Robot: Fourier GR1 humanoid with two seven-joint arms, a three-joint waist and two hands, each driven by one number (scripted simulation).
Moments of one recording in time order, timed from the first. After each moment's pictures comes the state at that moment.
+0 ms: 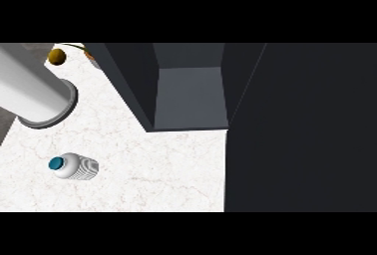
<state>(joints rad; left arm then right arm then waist) 0.52 0.85 0.47 -1.78 1.26 -1.14 0.13 0.48 -0.16 -0.09 -2.41 -0.34 0.28 0.16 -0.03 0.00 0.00</state>
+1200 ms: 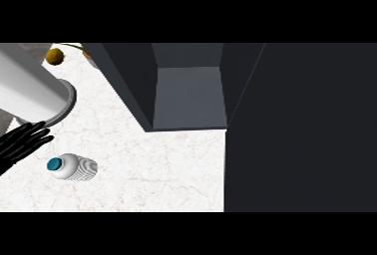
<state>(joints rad) -0.07 0.39 0.47 -1.43 0.51 -1.19 0.16 0.59 -0.18 -0.15 -2.39 -0.41 0.39 0.04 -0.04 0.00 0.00</state>
